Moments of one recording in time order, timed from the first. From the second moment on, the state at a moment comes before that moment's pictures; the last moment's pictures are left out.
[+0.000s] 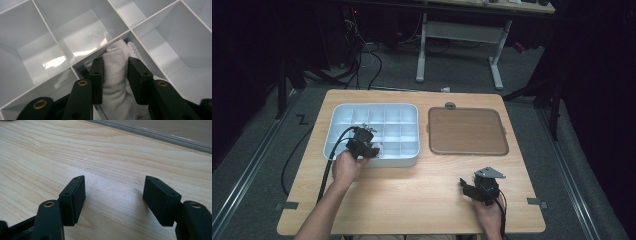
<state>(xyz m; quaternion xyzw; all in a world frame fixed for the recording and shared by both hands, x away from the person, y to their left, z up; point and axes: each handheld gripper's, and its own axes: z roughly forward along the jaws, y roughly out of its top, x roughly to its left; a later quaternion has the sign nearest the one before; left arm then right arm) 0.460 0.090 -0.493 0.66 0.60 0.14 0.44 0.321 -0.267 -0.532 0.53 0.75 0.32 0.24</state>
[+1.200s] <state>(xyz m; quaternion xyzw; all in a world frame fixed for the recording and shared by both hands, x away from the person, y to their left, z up) 0.435 0.125 -0.451 0.60 0.59 0.12 0.53 0.321 -0.267 -0.532 0.54 0.75 0.32 0.24</state>
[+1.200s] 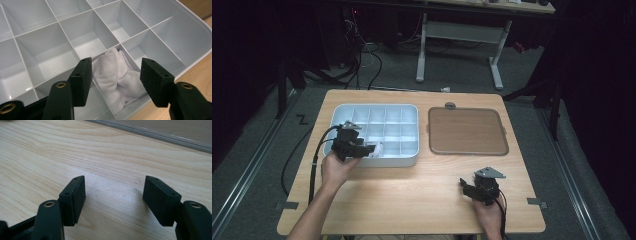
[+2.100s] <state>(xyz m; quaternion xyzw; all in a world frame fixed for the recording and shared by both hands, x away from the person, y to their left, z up) 0.404 0.157 -0.424 0.56 0.59 0.12 0.57 0.321 -0.267 -0.532 0.53 0.75 0.32 0.24</state>
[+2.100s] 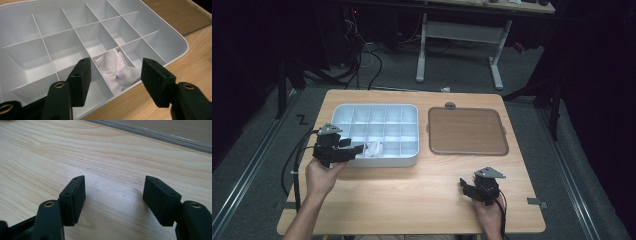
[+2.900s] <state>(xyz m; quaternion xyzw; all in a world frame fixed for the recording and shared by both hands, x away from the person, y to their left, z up) 0.368 0.171 -0.419 0.54 0.58 0.12 0.60 0.321 -0.267 -0.532 0.53 0.75 0.32 0.24</state>
